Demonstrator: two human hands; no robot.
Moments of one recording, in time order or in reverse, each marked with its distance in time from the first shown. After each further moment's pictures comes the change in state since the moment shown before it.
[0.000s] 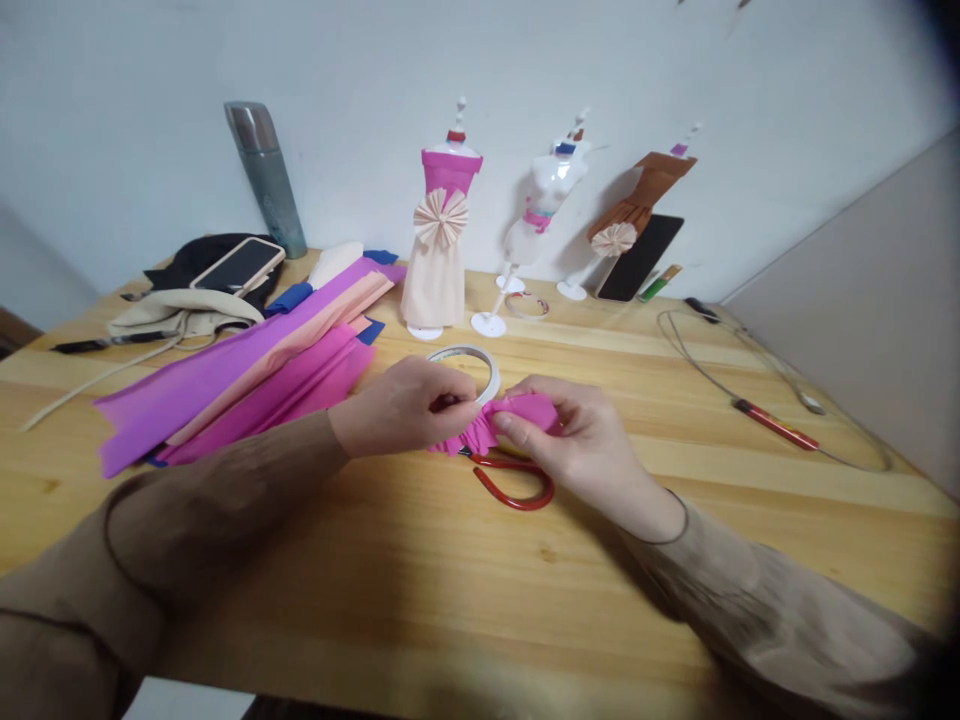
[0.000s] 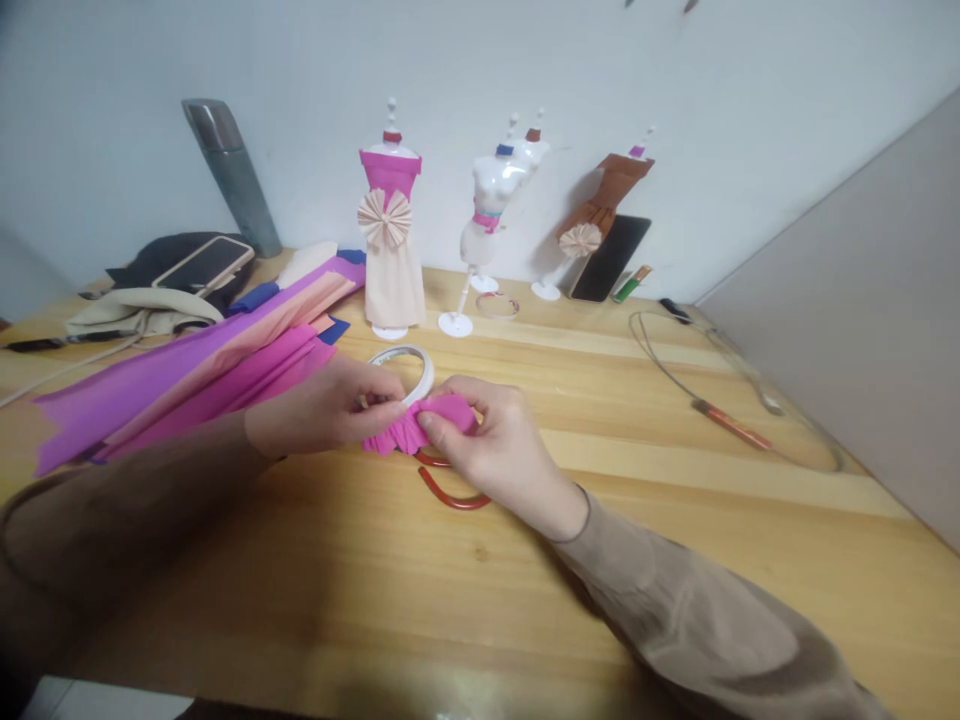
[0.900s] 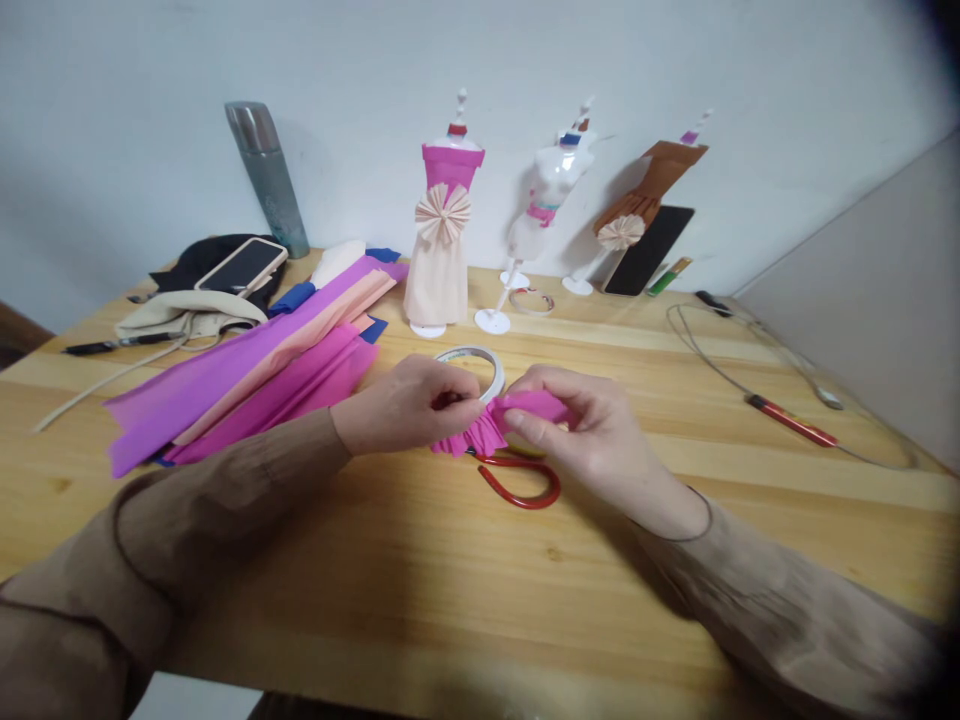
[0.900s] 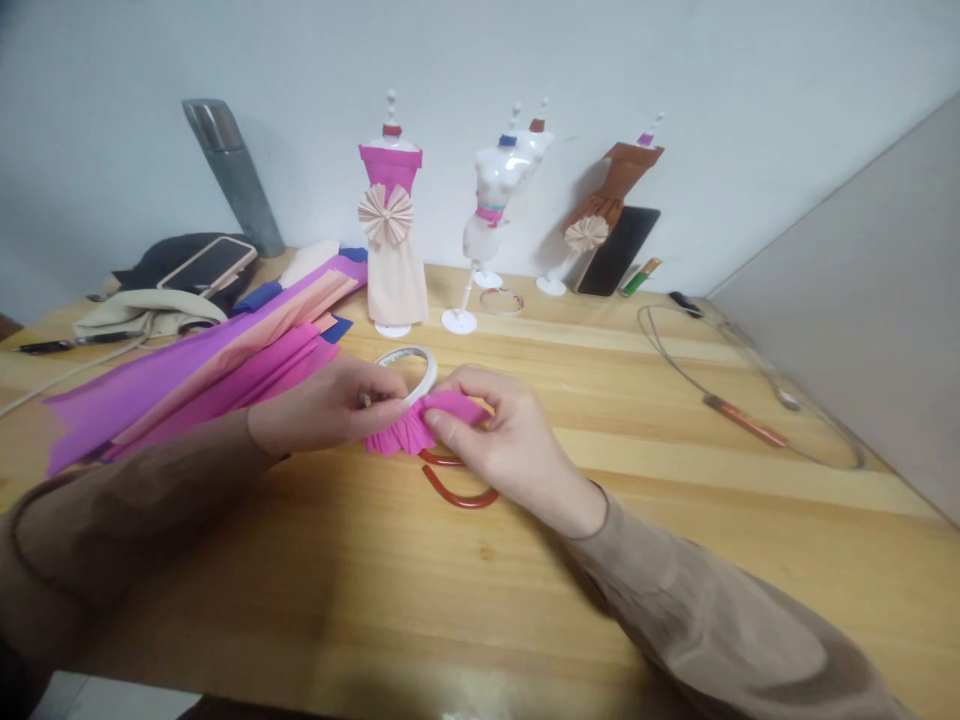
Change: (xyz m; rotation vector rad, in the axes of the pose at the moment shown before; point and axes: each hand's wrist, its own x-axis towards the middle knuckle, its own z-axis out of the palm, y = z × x) left_hand 0.001 0.002 -0.003 -0.145 -0.063 -0.059; right_hand 0.003 -0.006 -0.004 0.052 -0.006 0.047
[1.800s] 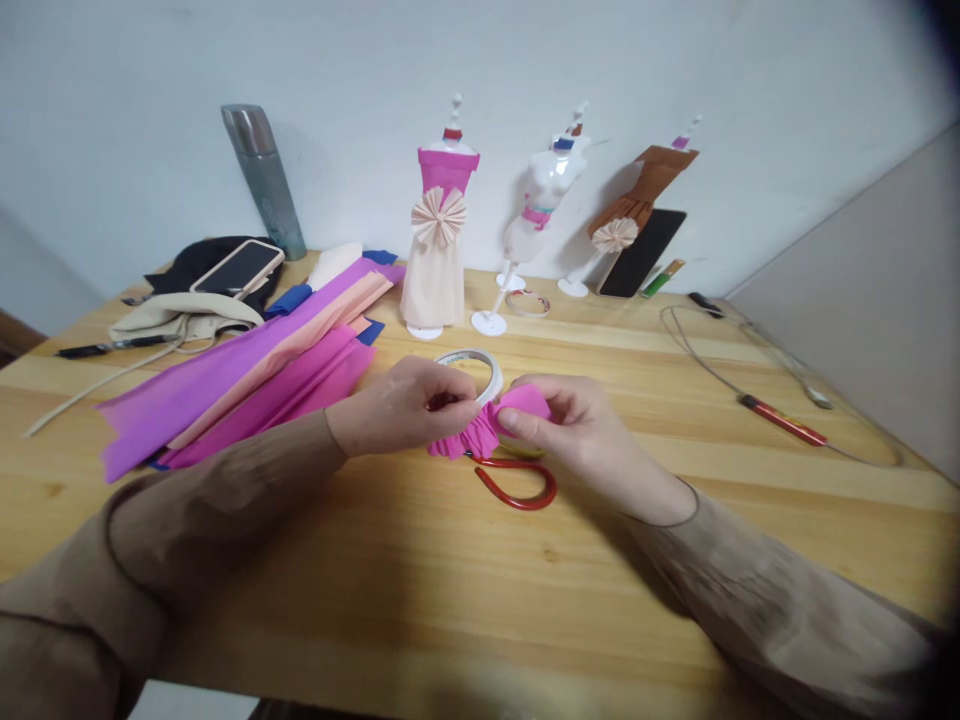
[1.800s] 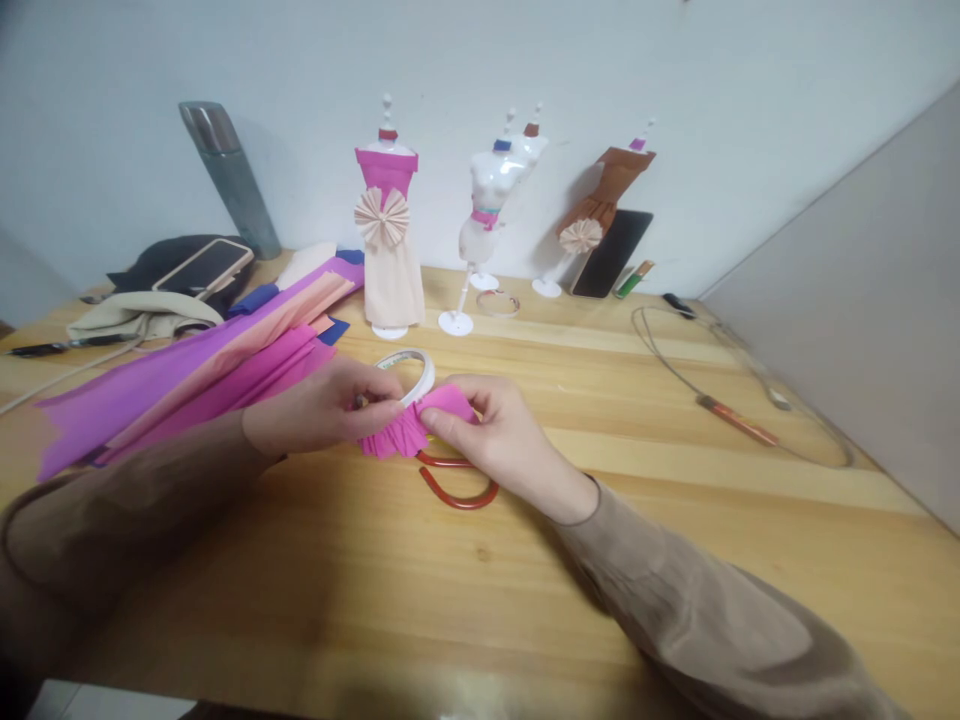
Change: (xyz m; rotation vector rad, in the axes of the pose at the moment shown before) left_hand -0.001 0.001 -0.002 -0.046 -0.017 -0.009; right_hand 0.001 0.006 0.001 0.290 -0.121 0.146
